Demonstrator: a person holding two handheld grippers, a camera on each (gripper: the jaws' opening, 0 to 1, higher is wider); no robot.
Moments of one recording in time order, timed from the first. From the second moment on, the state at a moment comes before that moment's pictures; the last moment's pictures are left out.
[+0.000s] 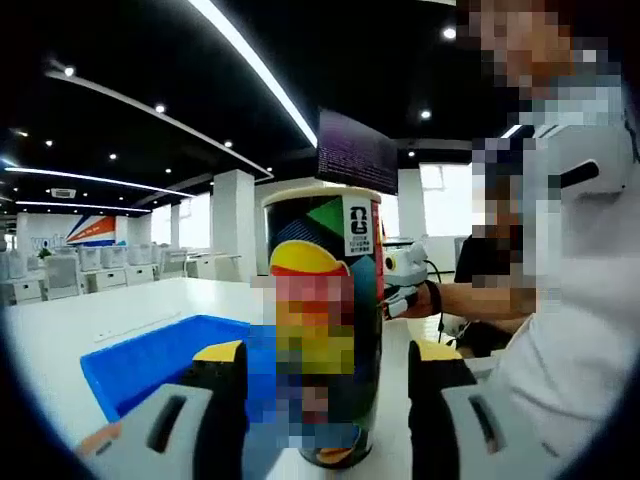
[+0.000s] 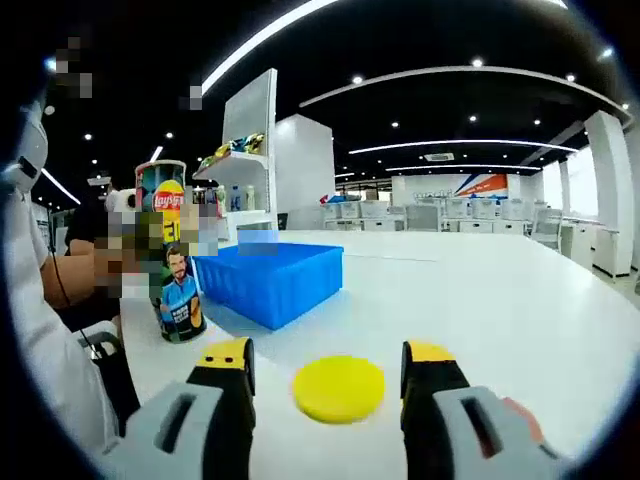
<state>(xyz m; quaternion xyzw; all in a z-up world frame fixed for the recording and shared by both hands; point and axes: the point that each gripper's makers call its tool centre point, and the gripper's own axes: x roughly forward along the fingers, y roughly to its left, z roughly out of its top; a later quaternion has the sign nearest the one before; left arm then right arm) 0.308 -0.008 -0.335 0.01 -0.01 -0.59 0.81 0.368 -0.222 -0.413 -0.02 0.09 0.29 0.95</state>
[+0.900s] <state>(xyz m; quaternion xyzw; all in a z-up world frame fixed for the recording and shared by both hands) 0.296 0.030 -0.350 -0.05 0.00 -0.56 0.82 0.382 -0.208 -0.448 -0.05 0.15 0.25 0.96</state>
